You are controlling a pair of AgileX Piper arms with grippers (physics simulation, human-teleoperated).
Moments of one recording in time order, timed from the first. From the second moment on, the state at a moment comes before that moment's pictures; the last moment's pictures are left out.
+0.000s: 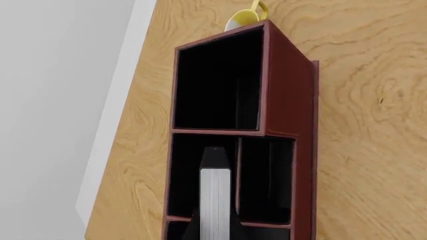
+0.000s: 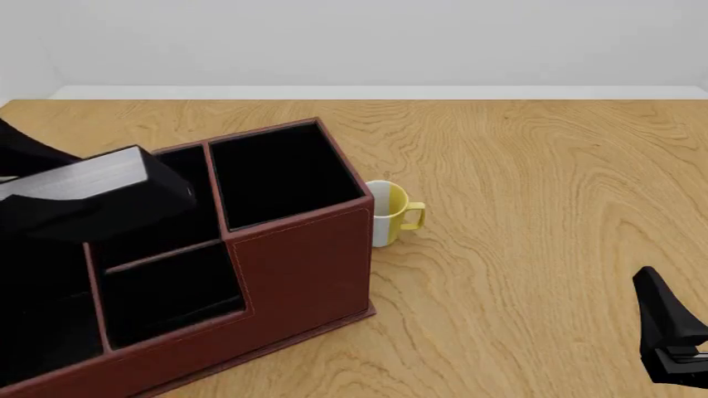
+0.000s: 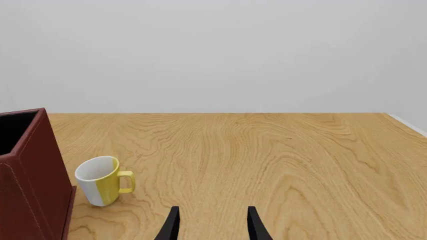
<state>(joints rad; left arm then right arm) -0.42 0.76 -1.05 1.05 0.92 0.00 0.00 0.00 0.00 0.00</state>
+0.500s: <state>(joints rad) -0.41 0.76 -0.99 0.98 0.93 0.00 0.00 0.00 0.00 0.00</state>
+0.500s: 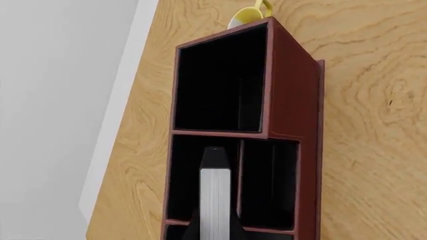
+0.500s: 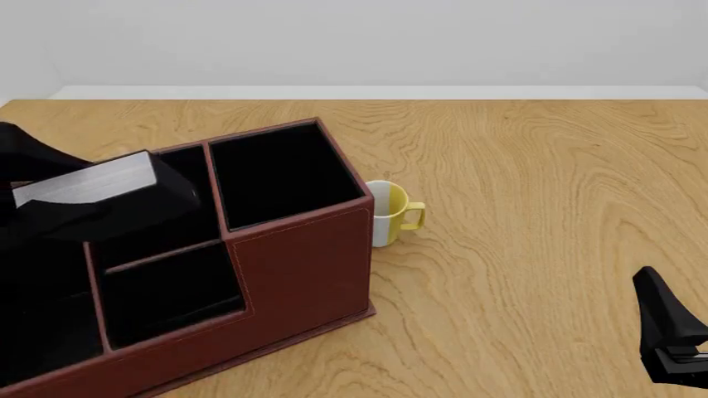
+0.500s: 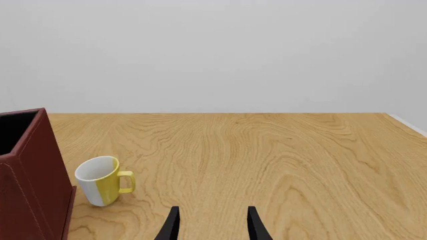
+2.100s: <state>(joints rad) -0.42 0.77 -0.89 0.90 0.90 0.00 0.00 0.00 0.00 0.00</state>
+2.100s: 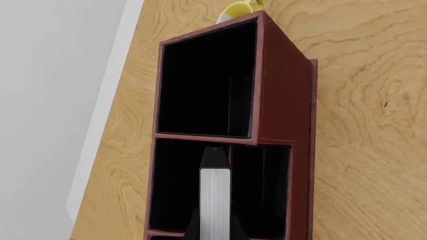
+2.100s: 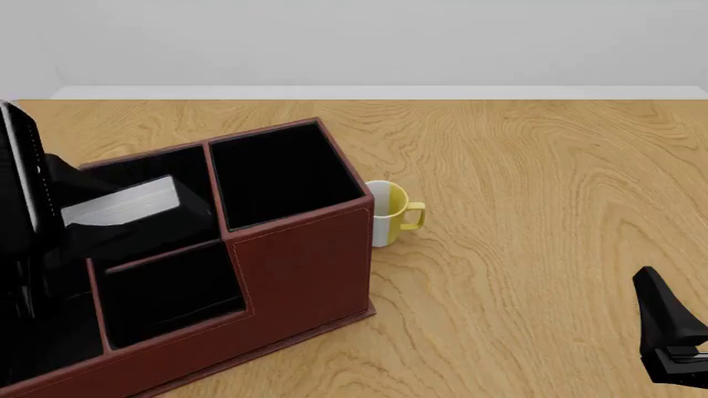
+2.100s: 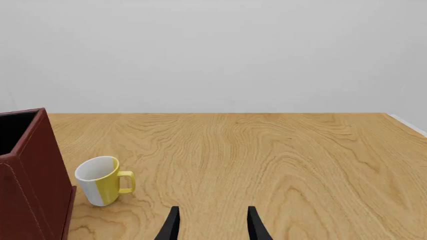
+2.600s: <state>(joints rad) -0.39 0.76 -0.83 0.83 0.94 0.00 0.00 0.00 0.00 0.00</state>
